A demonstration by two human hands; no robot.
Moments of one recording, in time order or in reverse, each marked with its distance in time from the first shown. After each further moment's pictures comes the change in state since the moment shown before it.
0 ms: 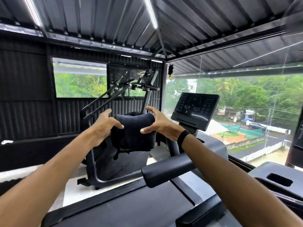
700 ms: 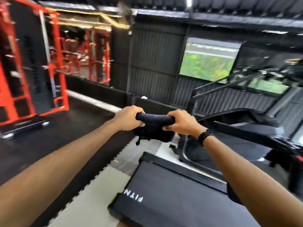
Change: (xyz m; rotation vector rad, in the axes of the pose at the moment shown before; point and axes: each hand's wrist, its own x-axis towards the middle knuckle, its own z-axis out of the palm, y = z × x) left_hand -0.141 -0.088 -0.129 1.016 0.515 -0.208; right_hand 0.056 -0.007 0.207 -0.658 -0.468 -0.616
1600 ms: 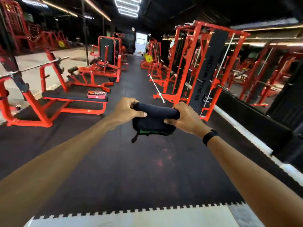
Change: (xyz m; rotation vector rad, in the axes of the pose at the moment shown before) left_hand -0.402 -0.366 -0.297 -0.187 0.813 -0.759; right_hand 0.137 -0.615 0.196 0.437 -0.111 -1.028
